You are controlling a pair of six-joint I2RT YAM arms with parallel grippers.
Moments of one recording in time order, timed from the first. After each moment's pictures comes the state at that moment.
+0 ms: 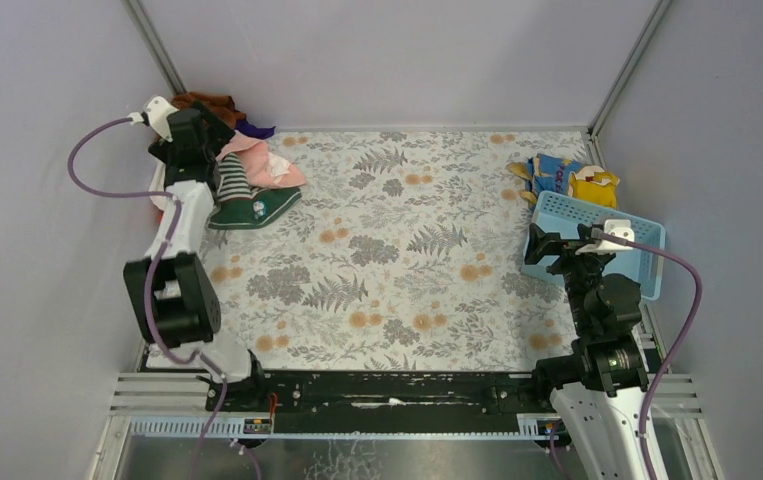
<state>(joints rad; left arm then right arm) 0.19 1.57 1.32 -0.07 -0.31 -0.55 0.16 0.32 0.57 -0.20 0.13 0.09</state>
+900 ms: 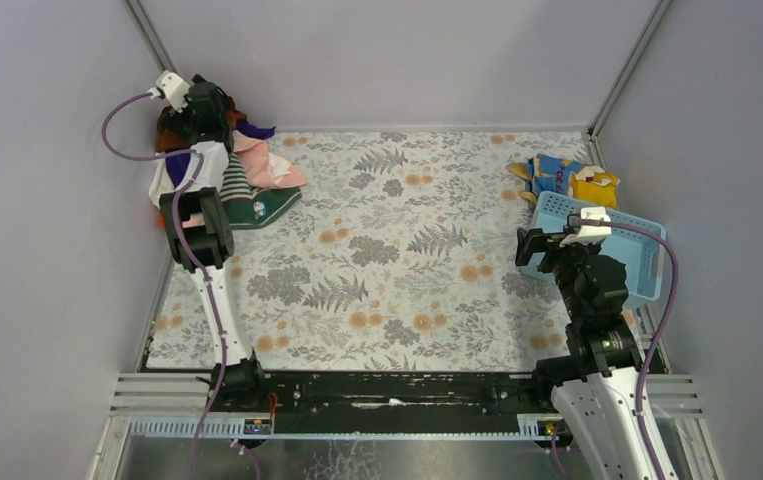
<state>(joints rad) 0.24 2.33 2.03 0.09 -0.57 -0.51 0.16 0.44 0.56 -0.23 0.06 0.04</state>
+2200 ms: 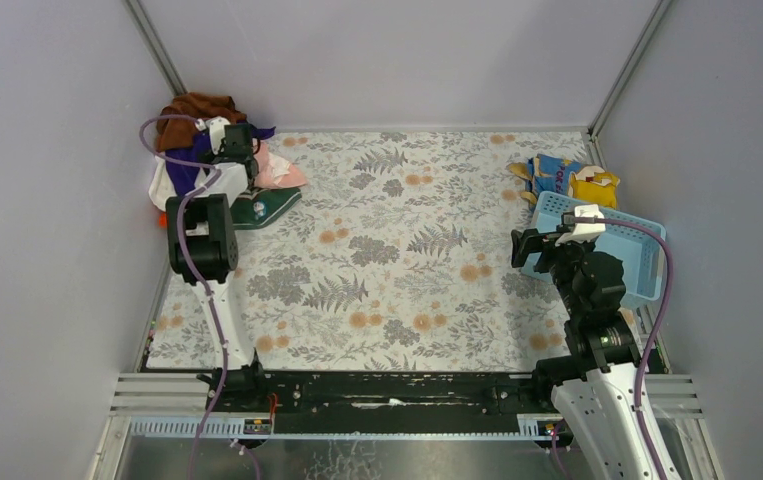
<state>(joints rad) 0.12 2.11 1.58 -0.18 -0.59 -0.30 0.16 0.47 0.56 -0.23 0.00 0.04</state>
